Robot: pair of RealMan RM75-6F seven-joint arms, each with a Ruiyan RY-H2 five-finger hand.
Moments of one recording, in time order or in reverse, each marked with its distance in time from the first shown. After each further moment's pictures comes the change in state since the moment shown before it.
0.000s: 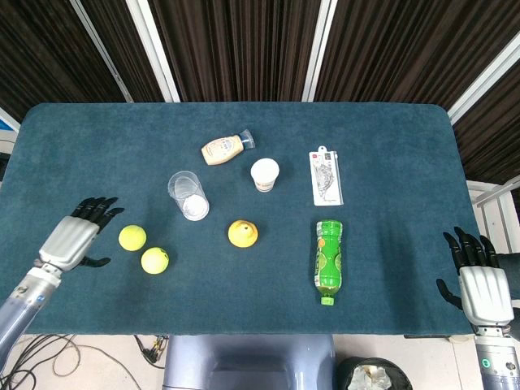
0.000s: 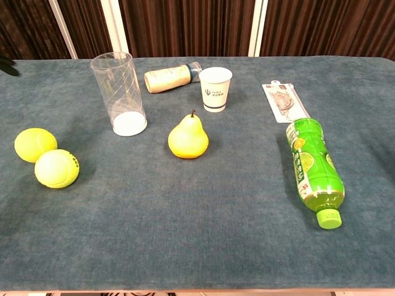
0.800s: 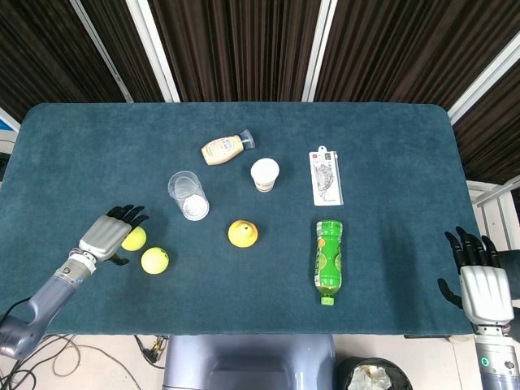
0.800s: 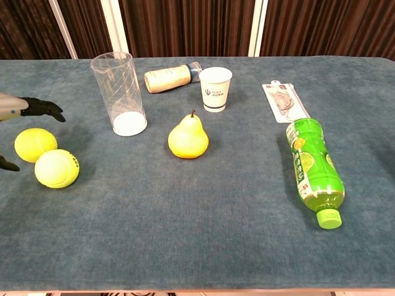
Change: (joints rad) left arm -0.144 -0.188 0.034 0.195 -0.127 -0.215 0.116; right arm 0.001 -0.012 0.005 0.011 0.017 -0.003 -0.015
